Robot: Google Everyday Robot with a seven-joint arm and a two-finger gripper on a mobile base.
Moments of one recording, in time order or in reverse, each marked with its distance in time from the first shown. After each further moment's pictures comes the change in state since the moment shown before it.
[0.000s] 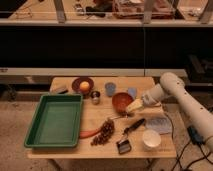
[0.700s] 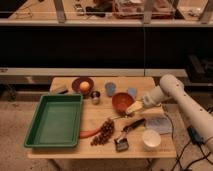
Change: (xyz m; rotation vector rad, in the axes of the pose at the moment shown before) arm -0.008 -0.009 -0.003 0.011 -0.019 0.005
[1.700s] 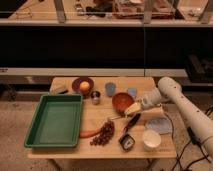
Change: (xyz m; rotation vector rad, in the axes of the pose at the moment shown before) arm -0.002 0.015 0.026 0.004 0.006 -0.008
